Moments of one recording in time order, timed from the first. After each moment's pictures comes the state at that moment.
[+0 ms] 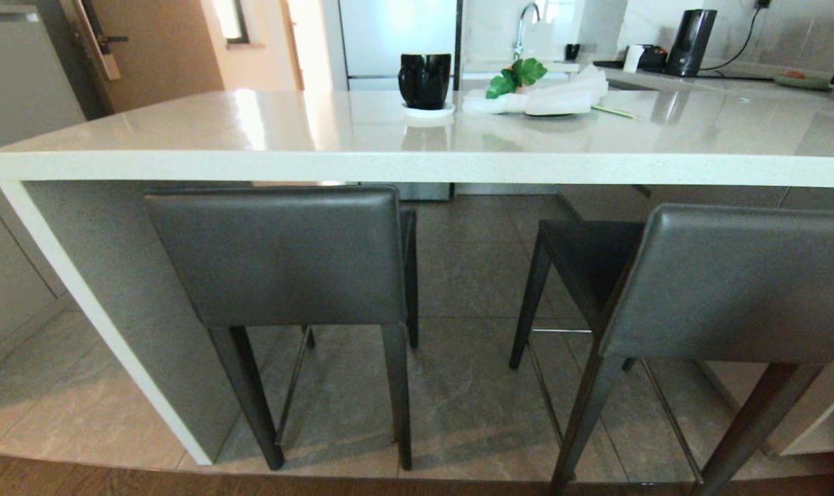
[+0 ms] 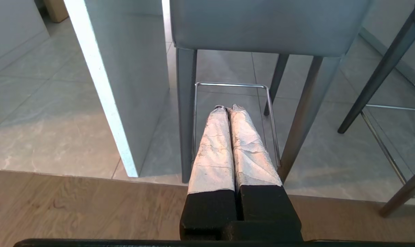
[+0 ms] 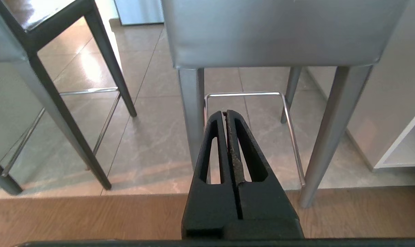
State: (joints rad) left arm 0.00 0.00 0.00 -0.01 0.00 -0.04; right arm 0.00 0.00 0.00 0.00 0.00 0.03
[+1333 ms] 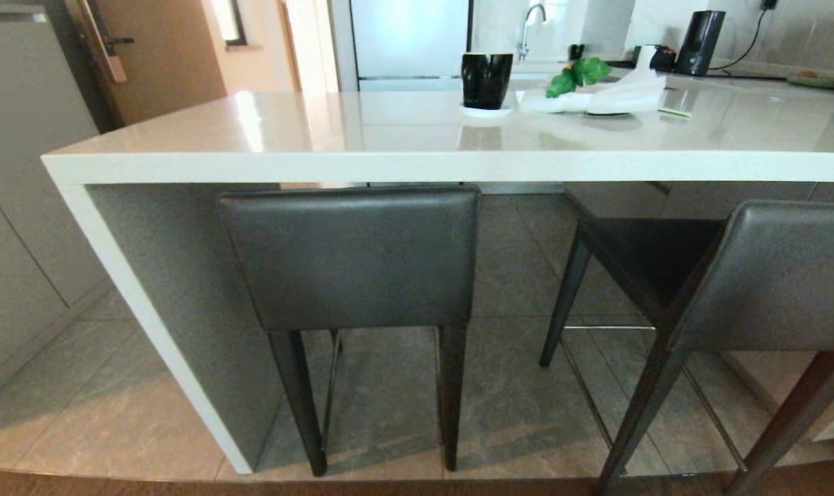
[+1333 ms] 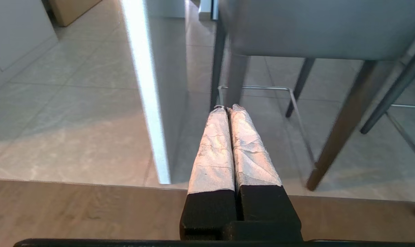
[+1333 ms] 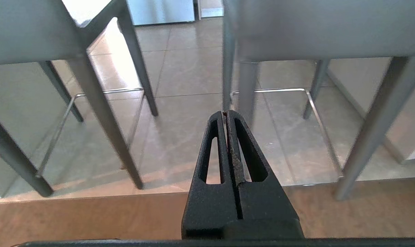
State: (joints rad) left arm 0.00 0.00 0.00 -0.01 0.00 -0.04; right arm 0.00 0.00 0.00 0.00 0.00 0.03
